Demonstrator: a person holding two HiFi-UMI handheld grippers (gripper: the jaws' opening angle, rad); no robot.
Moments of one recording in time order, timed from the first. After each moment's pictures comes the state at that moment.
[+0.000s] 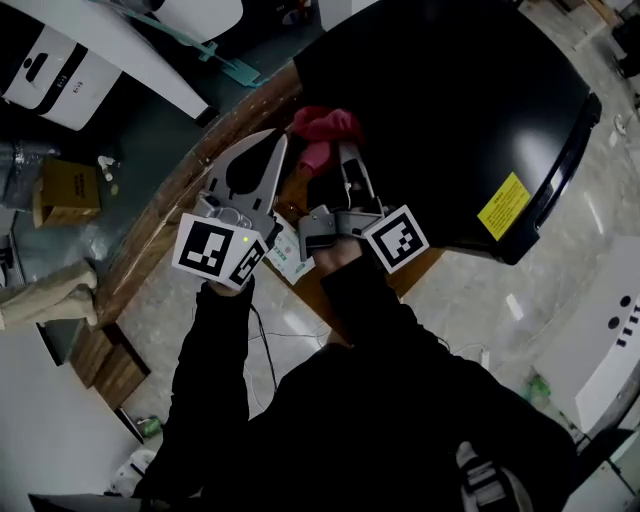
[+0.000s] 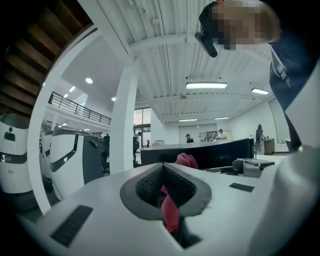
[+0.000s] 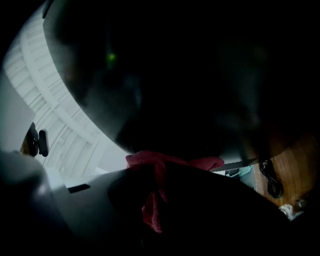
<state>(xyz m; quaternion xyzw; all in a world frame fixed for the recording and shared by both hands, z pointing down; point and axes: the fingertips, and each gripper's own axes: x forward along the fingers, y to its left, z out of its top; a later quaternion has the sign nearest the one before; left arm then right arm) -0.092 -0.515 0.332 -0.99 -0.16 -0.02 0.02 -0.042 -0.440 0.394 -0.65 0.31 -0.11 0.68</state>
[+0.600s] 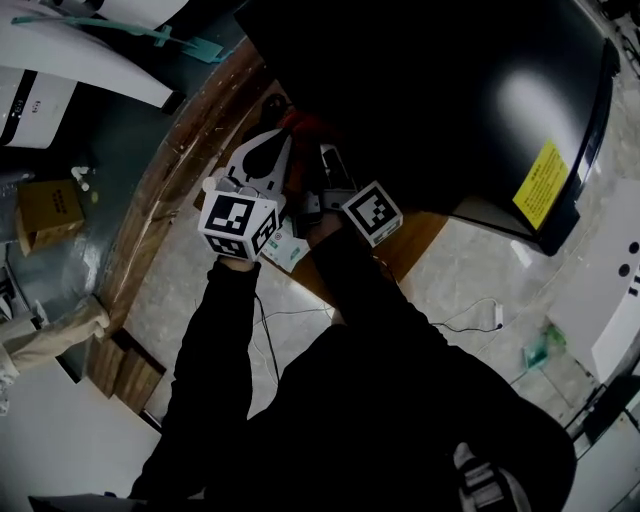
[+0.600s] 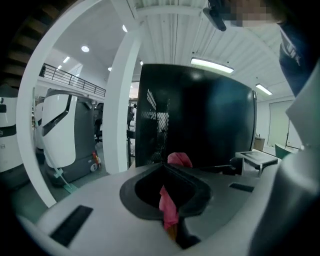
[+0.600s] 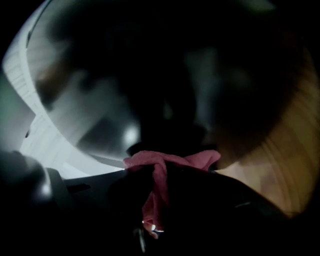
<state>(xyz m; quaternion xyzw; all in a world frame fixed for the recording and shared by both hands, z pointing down) -0.060 -0.502 0.524 -0.97 -0.20 -0.17 0.00 -0.034 -0.442 0.581 -0.71 0.21 -0.19 0.64</state>
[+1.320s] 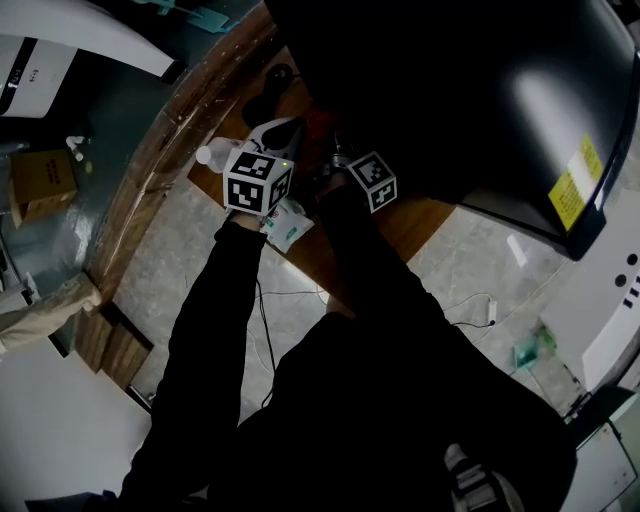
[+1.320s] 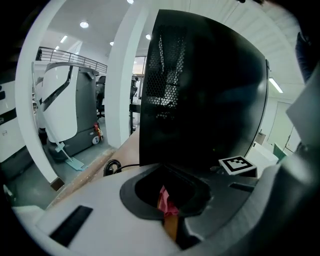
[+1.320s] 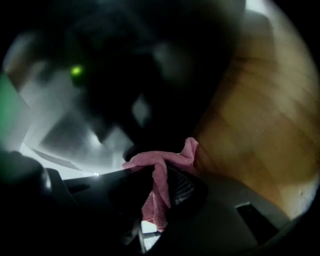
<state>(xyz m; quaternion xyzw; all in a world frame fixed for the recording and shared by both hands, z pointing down) -0.066 -0.507 0.654 -0.93 -0.19 -0.30 -0.01 -0.039 -0.435 0.772 -0.70 0.07 -0.31 0.64</state>
